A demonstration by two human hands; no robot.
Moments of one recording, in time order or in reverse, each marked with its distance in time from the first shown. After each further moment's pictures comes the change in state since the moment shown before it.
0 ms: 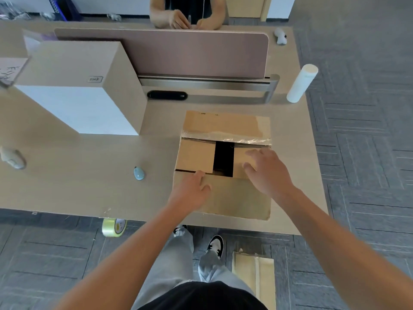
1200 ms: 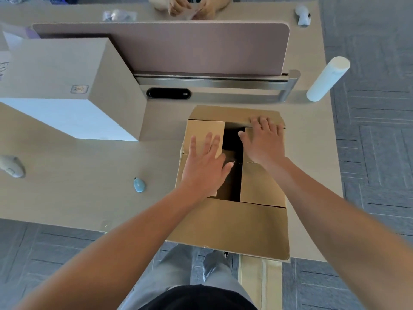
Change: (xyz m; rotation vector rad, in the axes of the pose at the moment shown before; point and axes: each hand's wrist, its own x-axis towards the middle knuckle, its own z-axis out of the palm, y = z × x) left_hand 0.113 0.050 -0.044 0.788 0.291 0.305; right_hand 0.178 -0.001 0.022 -0.178 0.086 0.025
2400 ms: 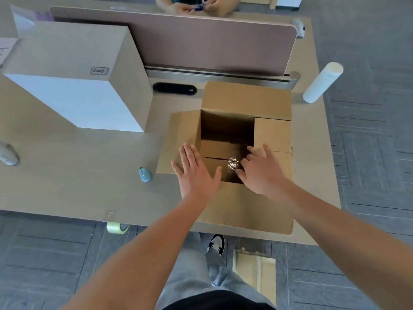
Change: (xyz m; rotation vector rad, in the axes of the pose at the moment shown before) left_hand -0.063 -0.008 0.084 -0.331 -0.013 -0.491; right_hand -0.119 -0.048 -0.007 -0.498 -0.261 -0.334
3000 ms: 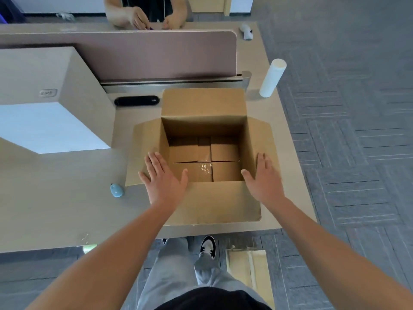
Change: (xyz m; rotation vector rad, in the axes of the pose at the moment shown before) left_hand 0.001 0.000 0.003 0.009 0.021 0.014; right_hand -0.071 0.051 0.076 0.673 0.119 0.614
